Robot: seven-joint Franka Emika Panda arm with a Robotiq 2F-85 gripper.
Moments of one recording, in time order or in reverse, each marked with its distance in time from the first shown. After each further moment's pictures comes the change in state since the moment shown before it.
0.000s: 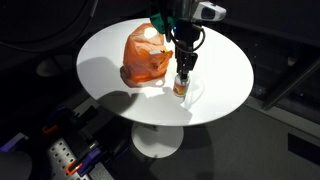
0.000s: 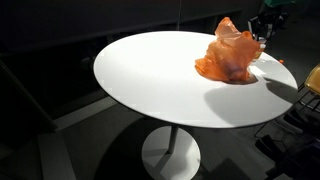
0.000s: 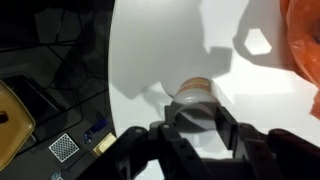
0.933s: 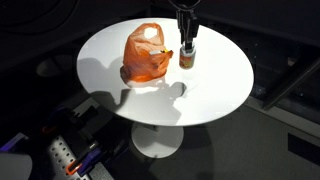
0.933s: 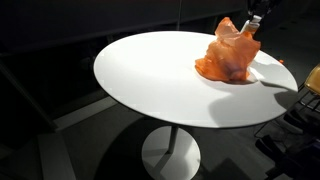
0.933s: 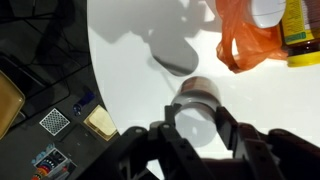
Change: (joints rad) arm 0.043 -0.111 0.020 0.037 -0.021 0.010 0.075
